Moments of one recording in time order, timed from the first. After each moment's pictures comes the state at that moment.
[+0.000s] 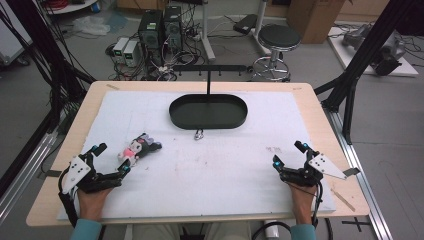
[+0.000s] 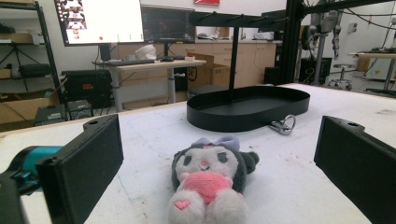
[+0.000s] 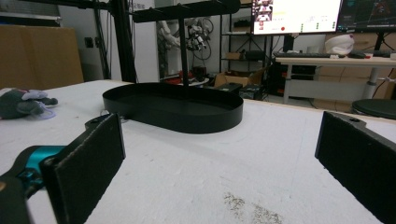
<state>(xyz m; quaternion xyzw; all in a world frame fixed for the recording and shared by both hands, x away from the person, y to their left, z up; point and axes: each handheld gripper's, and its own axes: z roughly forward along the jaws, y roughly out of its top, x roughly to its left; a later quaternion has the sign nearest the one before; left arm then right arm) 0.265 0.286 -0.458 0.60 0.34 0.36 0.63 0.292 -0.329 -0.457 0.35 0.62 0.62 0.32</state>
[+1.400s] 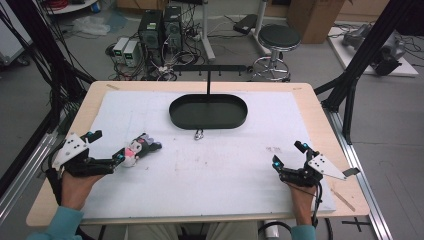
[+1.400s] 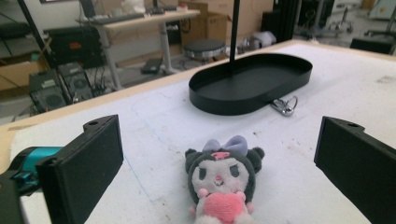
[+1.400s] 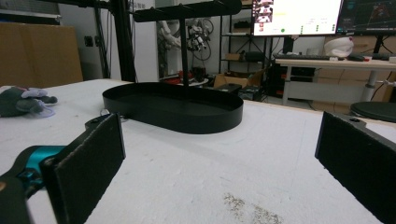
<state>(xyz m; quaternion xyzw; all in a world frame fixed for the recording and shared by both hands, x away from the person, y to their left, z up) 0.283 0.292 -0.390 0.69 0.35 0.32 0.54 0.291 -0.328 -0.457 0.35 0.62 0.62 0.33</state>
